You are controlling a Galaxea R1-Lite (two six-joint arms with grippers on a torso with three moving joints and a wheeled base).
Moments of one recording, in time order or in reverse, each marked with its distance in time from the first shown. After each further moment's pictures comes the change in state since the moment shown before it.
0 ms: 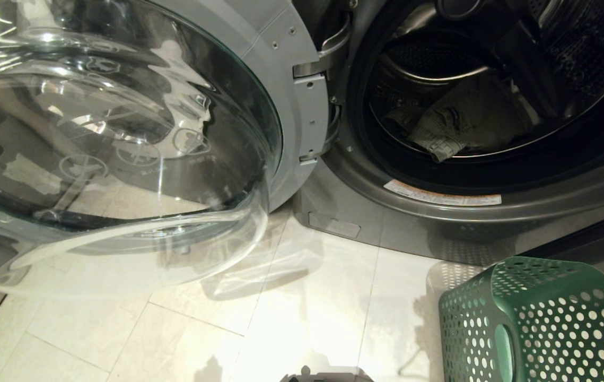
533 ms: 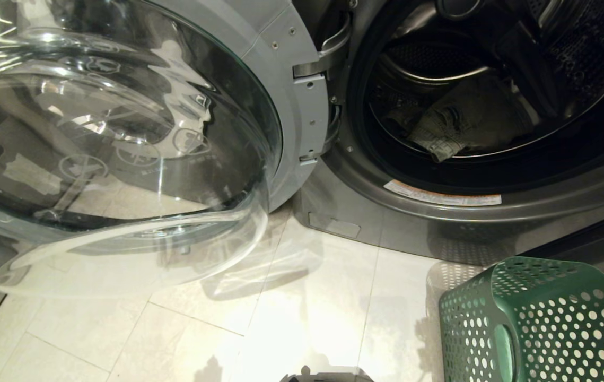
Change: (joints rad) left arm 0.000 0.000 0.000 0.000 0.000 0.000; right arm 0.101 -0.045 0.412 -0.370 -0.072 -0.037
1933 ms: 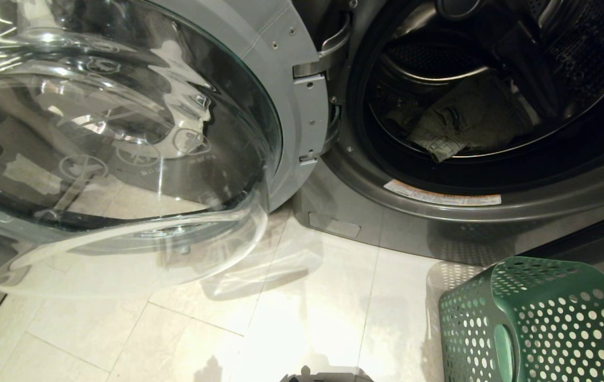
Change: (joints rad) left arm 0.000 0.000 0.000 0.000 -0.001 0.001; right arm 0.038 -0.396 0.021 0.103 -0.032 0.040
